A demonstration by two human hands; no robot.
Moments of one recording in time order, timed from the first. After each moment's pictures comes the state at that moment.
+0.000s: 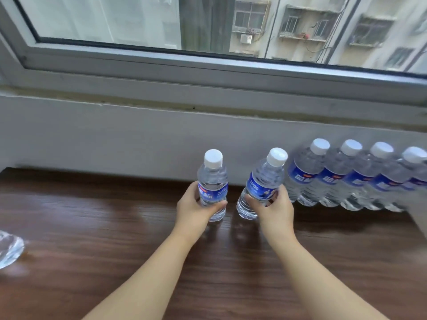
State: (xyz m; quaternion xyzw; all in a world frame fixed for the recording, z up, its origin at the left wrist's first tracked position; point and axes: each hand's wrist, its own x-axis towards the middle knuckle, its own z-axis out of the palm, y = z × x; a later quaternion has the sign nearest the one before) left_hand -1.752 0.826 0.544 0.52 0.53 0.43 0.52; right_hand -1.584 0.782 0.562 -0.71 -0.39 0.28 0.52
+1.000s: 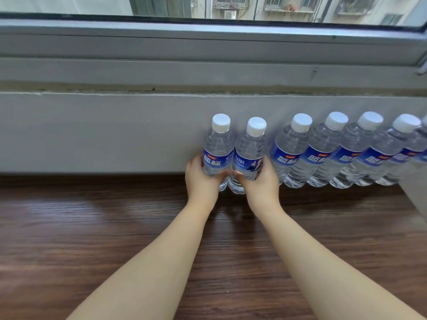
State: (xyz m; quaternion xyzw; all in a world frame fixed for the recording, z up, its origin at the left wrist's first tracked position) left_hand -1.667 0.863 0.541 0.56 0.56 0.44 0.43; right_hand -1.553 0.817 0.543 -0.68 -0.41 0.25 0.55
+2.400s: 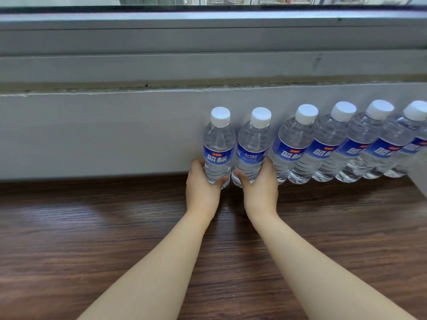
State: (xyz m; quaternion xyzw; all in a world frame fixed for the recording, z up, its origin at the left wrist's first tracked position) left_hand -1.672 0.863 0.514 0.59 0.58 0.39 0.42; right_hand -1.559 0.825 0.512 -0.78 -0.39 0.13 0.47
